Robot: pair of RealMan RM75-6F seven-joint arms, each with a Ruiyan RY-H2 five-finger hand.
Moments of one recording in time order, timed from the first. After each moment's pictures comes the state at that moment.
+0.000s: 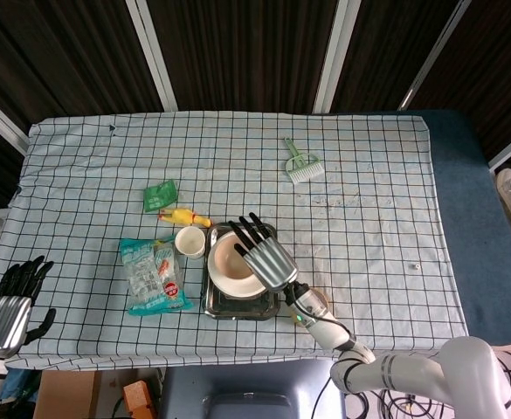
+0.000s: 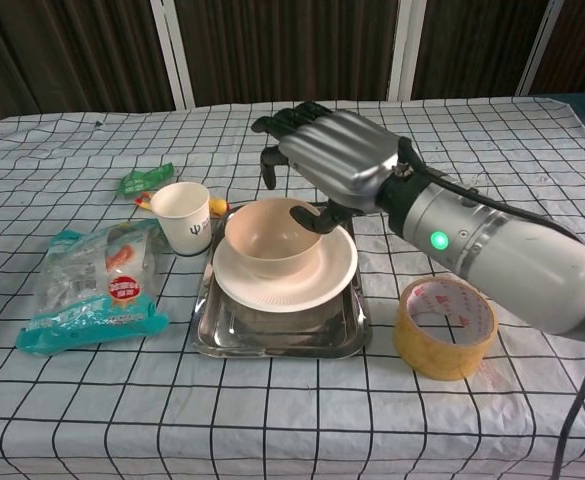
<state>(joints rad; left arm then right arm) -0.13 -1.11 -0.01 -1.62 1.52 1.43 0.07 0.82 -1.86 0.21 -1.28 -1.39 1.08 -0.63</state>
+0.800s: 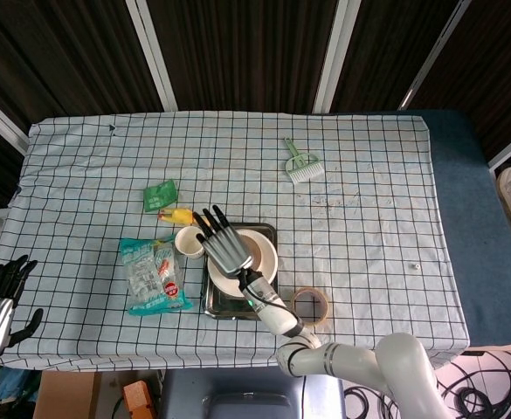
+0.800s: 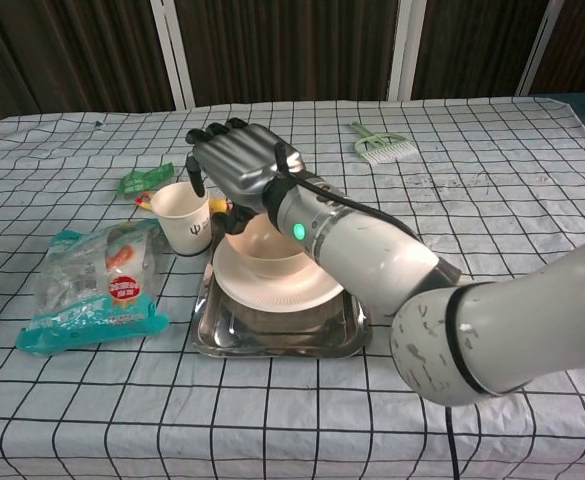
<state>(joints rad) -0.11 -1.07 -0.01 -1.61 1.53 1.47 -0.04 1.05 -2.12 0.37 -0.96 -1.24 0.95 -0.62</state>
